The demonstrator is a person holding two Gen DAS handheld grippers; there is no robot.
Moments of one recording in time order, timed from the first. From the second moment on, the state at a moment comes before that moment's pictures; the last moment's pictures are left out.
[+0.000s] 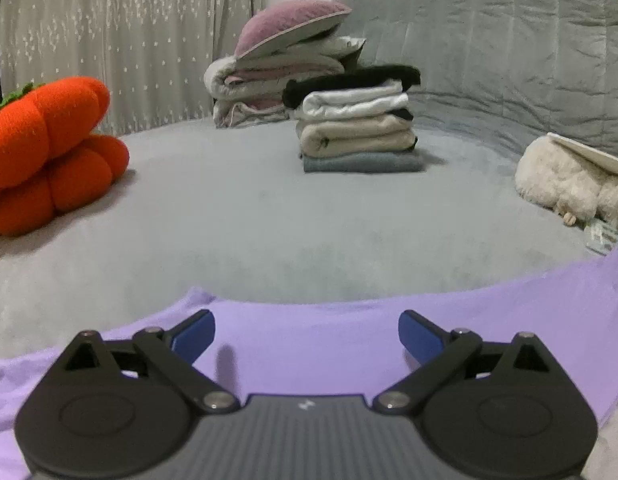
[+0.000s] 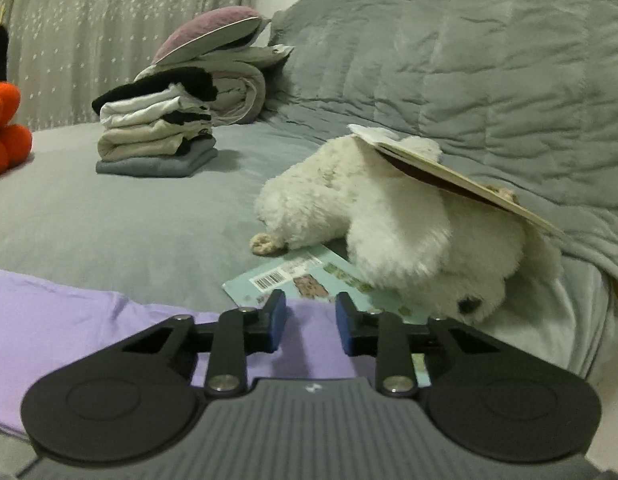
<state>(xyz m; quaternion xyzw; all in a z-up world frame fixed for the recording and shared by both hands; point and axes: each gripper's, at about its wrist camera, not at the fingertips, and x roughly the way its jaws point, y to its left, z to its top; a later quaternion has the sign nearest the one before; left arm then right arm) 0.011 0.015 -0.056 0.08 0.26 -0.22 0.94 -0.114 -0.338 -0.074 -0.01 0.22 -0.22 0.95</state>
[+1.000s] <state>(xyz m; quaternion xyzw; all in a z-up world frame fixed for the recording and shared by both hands) -0.003 0.006 -0.049 0.10 0.26 -0.25 0.93 -0.164 -0.349 -0.064 0.08 0.24 -0.26 0.93</state>
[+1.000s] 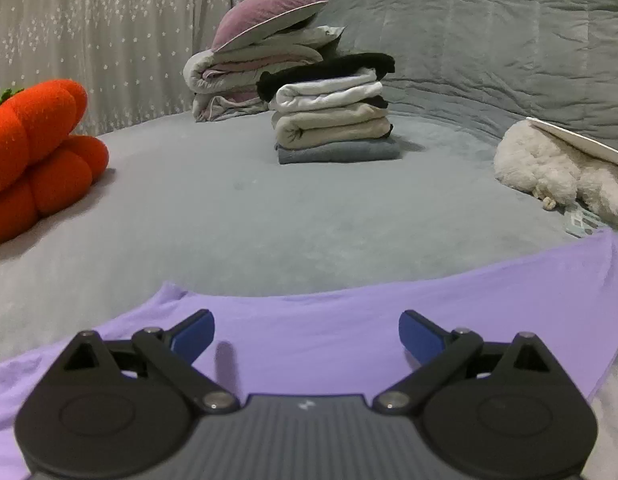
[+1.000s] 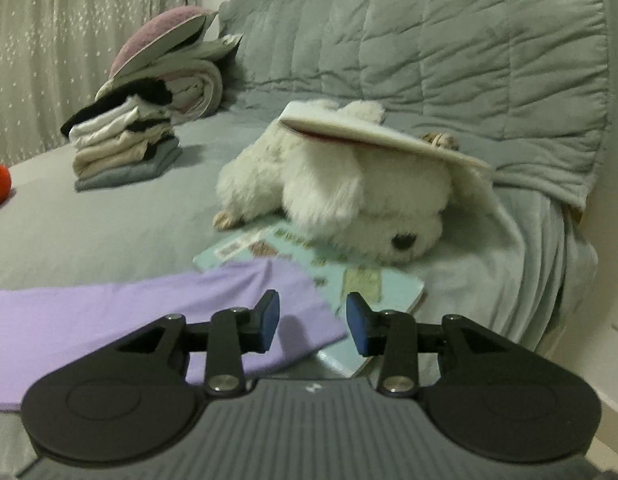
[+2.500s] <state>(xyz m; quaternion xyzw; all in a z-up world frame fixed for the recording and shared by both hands) 0.027 0.020 -0.083 -0.32 0.49 -0.42 0.70 -0.108 -0.127 -0.032 -0.02 0.25 0.00 0.97</state>
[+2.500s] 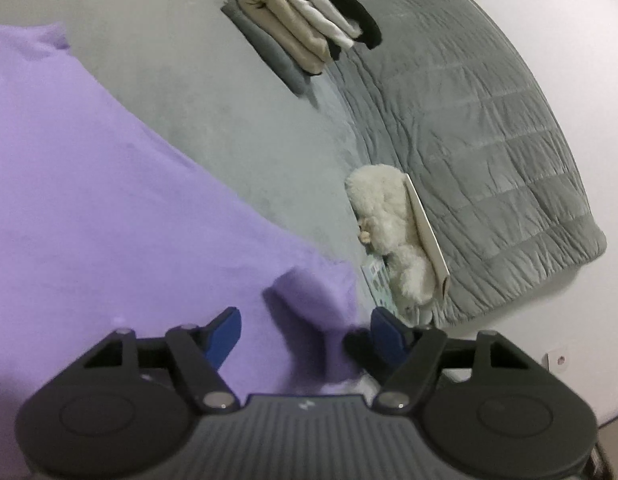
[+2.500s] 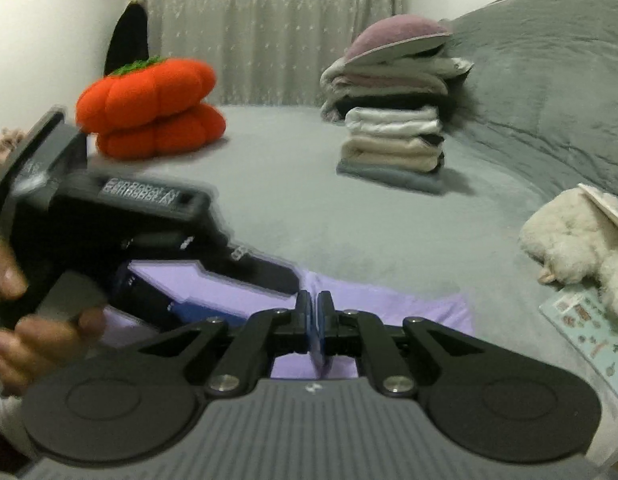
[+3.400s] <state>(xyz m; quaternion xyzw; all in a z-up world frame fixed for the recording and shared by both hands) 0.032 0.007 -0.084 -0.29 0.50 -0.39 0.71 -0.115 -0.099 -0.072 -0.10 0.27 0.01 0.96</state>
